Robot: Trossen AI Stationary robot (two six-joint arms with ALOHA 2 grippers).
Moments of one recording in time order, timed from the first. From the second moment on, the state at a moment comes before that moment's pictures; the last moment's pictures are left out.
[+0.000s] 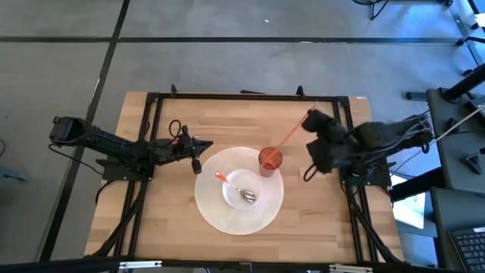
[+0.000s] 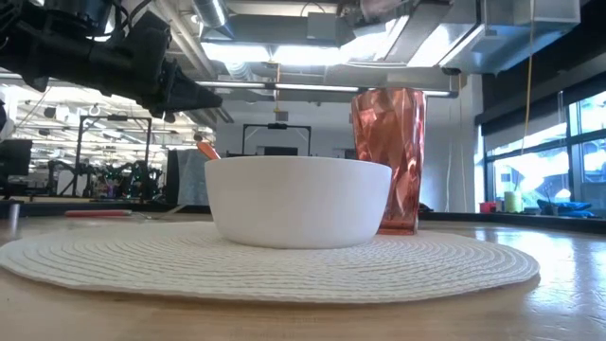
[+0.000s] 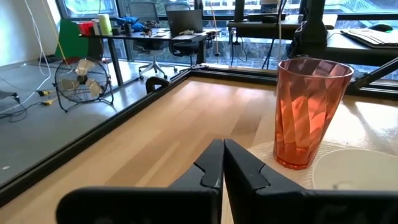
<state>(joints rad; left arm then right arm) -0.06 1.00 0.18 0.70 -0.48 -0.07 0.36 1.33 1.64 -1.51 1.22 -1.08</state>
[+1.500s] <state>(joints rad) -0.06 1.00 0.18 0.71 -0.48 -0.06 0.28 1.35 1.37 -1.33 1.20 -1.10</state>
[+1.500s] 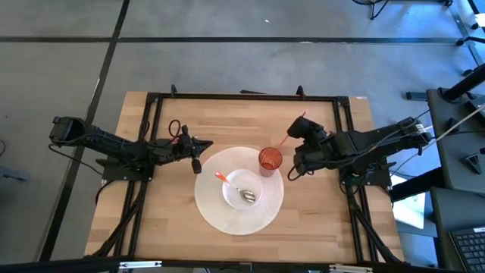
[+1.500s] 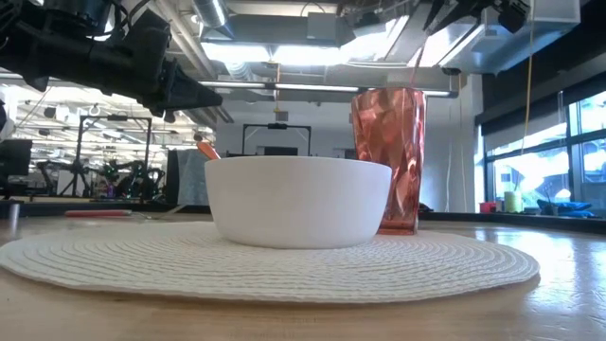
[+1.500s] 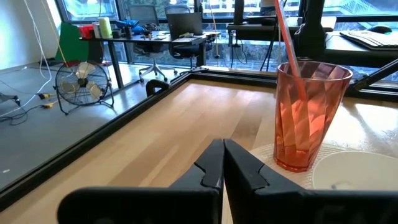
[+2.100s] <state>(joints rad) -0.06 1.00 0.18 0.71 -0.48 -0.06 0.18 1.26 1.47 -1.19 0.99 -0.74</state>
